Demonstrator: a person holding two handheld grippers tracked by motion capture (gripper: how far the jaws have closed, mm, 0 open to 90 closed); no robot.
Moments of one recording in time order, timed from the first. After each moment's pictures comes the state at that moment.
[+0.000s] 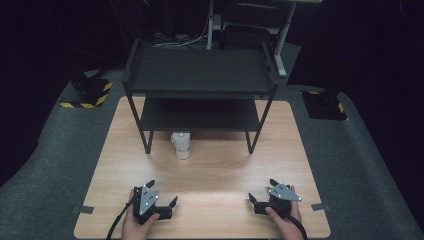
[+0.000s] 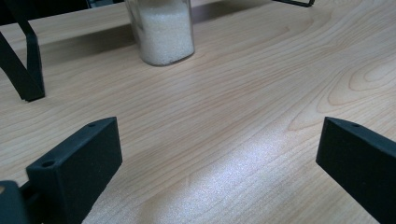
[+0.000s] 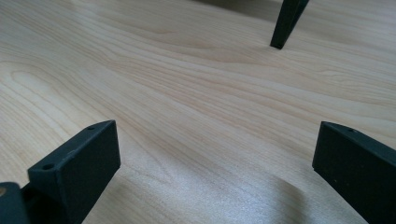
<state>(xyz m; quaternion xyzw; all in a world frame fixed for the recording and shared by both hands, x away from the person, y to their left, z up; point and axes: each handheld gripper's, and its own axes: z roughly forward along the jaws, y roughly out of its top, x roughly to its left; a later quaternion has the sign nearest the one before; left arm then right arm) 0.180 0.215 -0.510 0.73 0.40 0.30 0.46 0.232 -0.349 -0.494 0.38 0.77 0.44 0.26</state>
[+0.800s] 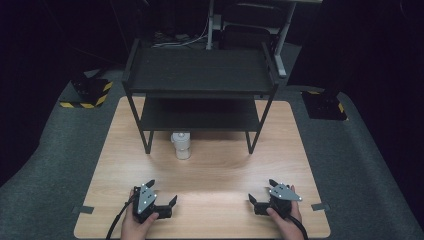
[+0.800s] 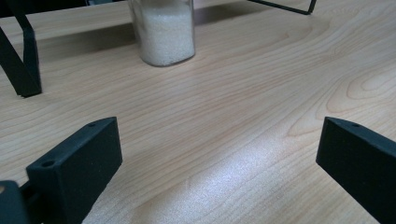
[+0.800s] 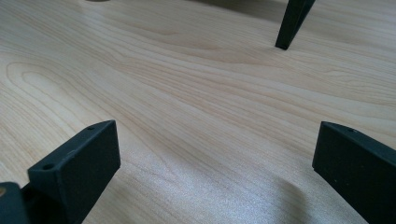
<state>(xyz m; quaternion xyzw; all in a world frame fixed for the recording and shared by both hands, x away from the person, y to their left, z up) 0.181 0.219 -0.513 0.72 0.42 0.29 0.48 0.232 -0.353 -0.494 0.38 0.77 0.45 0.26</state>
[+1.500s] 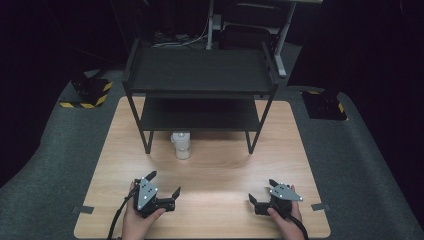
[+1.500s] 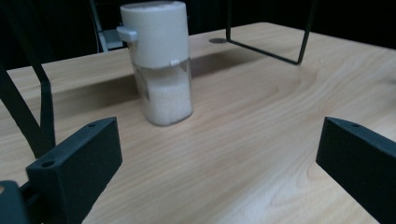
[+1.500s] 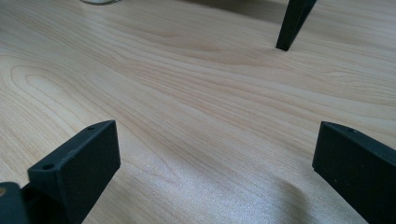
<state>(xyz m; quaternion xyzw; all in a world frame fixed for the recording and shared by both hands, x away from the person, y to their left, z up) 0.186 0.205 -0.479 0.69 0.40 0.31 0.51 0.233 -0.355 -0.495 0.38 0.77 0.45 0.25</state>
